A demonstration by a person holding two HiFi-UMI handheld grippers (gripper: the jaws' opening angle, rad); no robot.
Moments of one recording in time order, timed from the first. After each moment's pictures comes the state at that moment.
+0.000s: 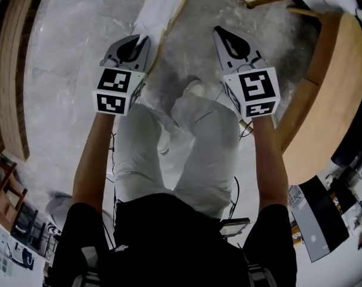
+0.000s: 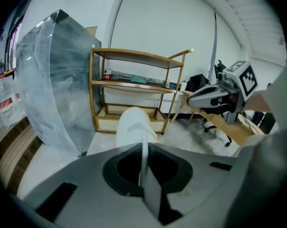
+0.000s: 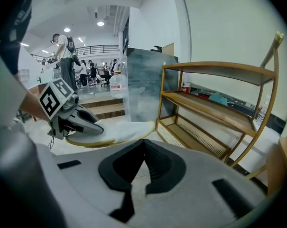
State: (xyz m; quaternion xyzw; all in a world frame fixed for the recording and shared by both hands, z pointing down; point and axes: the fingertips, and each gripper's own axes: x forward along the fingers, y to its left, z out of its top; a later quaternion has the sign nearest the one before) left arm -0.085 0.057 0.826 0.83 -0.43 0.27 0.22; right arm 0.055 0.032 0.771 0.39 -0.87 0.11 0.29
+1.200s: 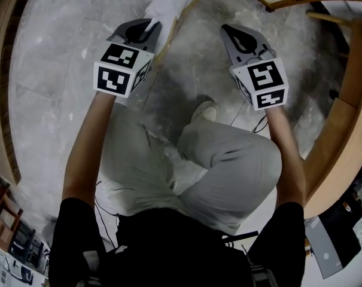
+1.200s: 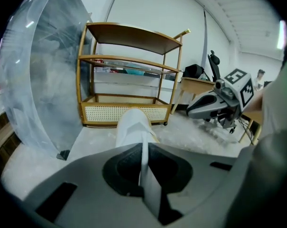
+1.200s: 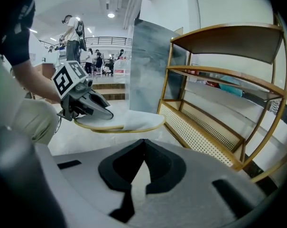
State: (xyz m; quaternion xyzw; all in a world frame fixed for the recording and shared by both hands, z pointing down) left arm -0.077 0.007 1.007 0.86 -0.39 0.27 0.19; right arm 0.055 0.011 0.978 0.37 -0.87 0.06 0.32
